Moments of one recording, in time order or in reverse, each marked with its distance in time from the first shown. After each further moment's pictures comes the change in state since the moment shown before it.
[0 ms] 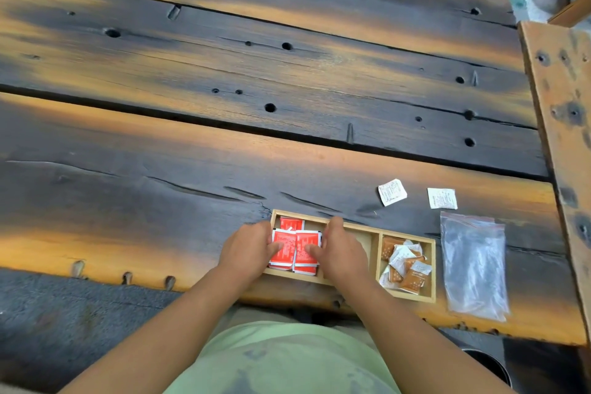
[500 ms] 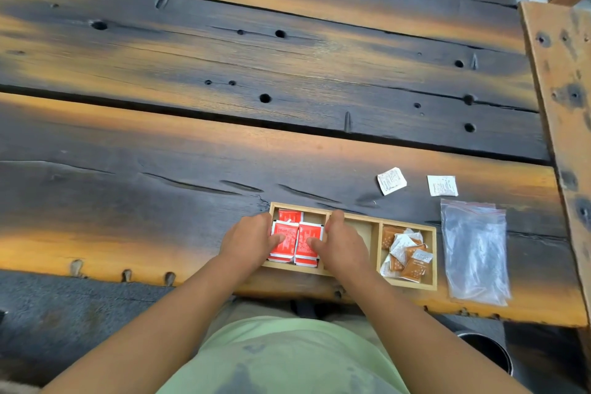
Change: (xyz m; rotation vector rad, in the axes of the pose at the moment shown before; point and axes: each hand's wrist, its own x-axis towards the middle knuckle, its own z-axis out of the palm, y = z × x) left_hand 0.006 0.004 -0.002 0.023 -0.058 0.004; right_hand 0.003 0.007 0.004 0.044 -0.029 0.016
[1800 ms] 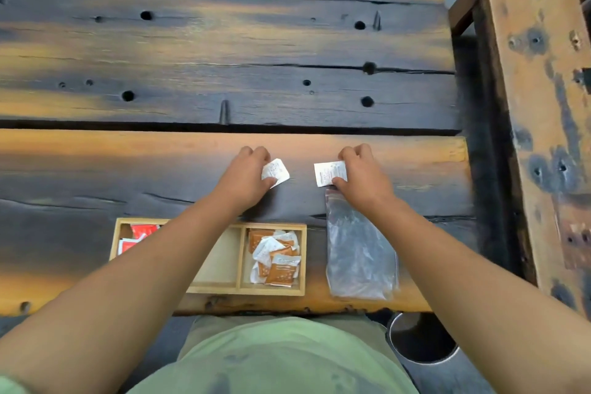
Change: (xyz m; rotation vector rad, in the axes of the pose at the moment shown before) left_hand 0.123 0.243 0.053 -0.013 0.043 0.168; right_hand 0.142 0.223 -0.194 -0.131 0.118 -0.201
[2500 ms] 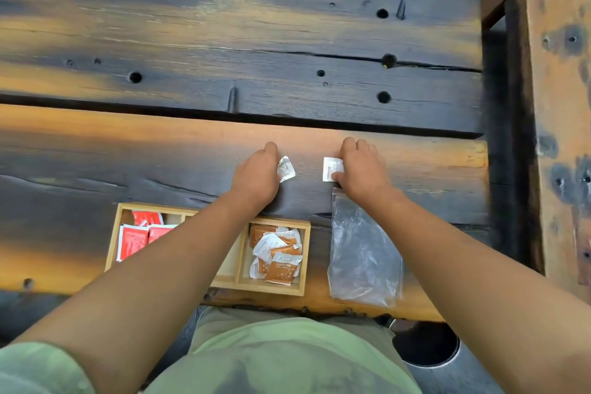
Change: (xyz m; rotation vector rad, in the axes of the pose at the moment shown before) left_hand 0.006 0.009 0.023 0.100 0.084 -0.091; right_hand 0.027 -0.010 0.013 -0.151 0.015 -0.087
